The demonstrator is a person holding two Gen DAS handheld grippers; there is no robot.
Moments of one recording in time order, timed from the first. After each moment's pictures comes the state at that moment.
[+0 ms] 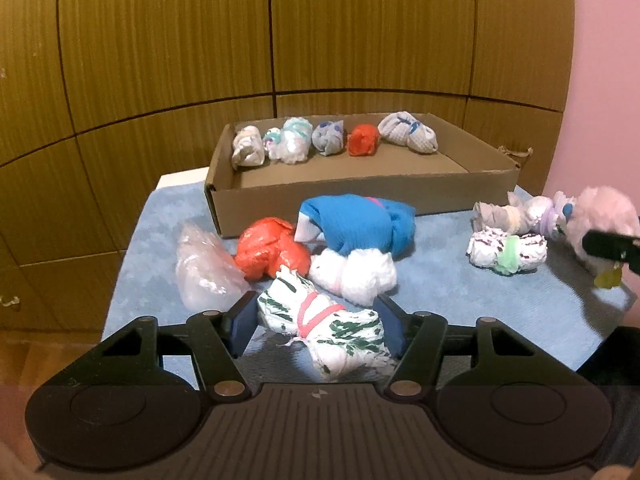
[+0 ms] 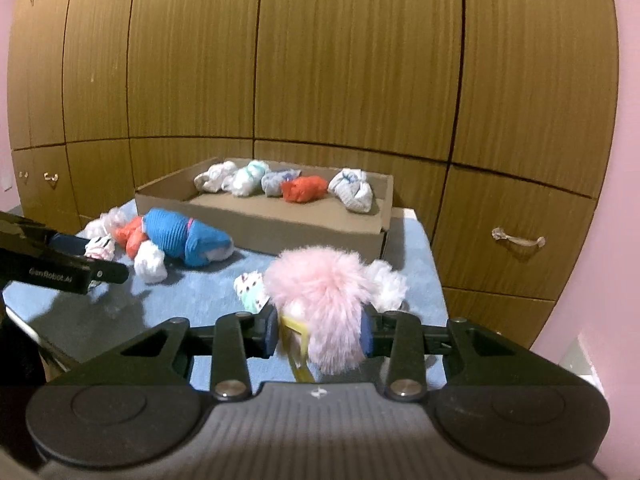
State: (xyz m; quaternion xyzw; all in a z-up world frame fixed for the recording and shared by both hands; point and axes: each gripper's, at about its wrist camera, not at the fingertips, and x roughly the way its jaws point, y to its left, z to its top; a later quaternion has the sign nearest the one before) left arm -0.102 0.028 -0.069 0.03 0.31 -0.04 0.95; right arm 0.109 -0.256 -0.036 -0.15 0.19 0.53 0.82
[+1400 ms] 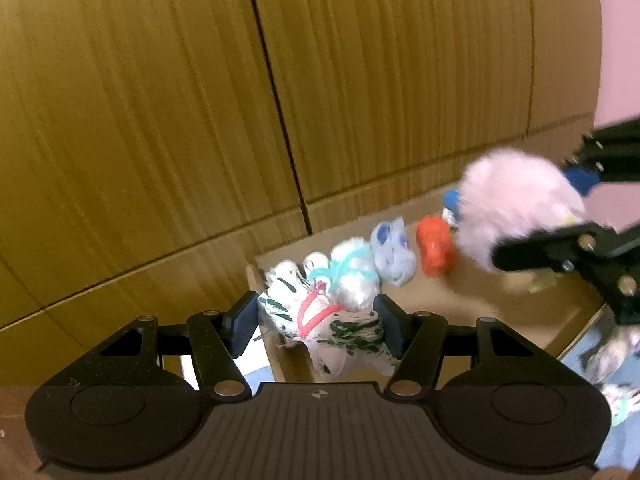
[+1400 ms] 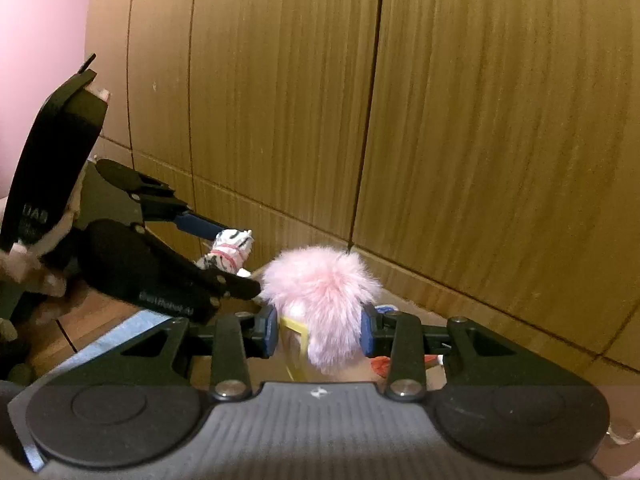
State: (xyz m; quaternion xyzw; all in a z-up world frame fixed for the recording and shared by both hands) left arm 0.103 0.044 0.003 0.13 0.34 -0.09 0.93; right arm 0.155 -0.030 0.035 -0.22 0.17 0.67 0.69
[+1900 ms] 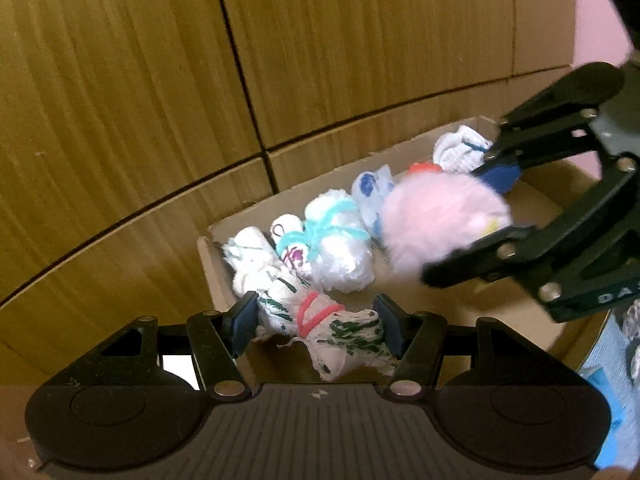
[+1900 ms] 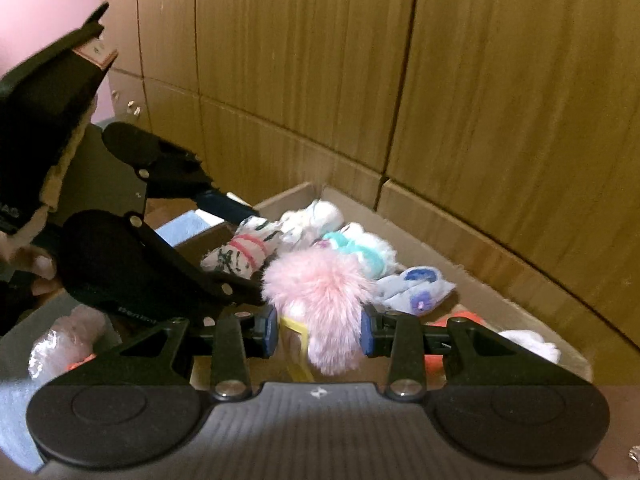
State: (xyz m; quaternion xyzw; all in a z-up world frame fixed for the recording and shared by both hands) left arm 0.140 0.049 -0.051 0.16 0.36 -0.15 0.91; right arm 0.165 0.044 -0.018 -0.30 0.23 0.69 0.62
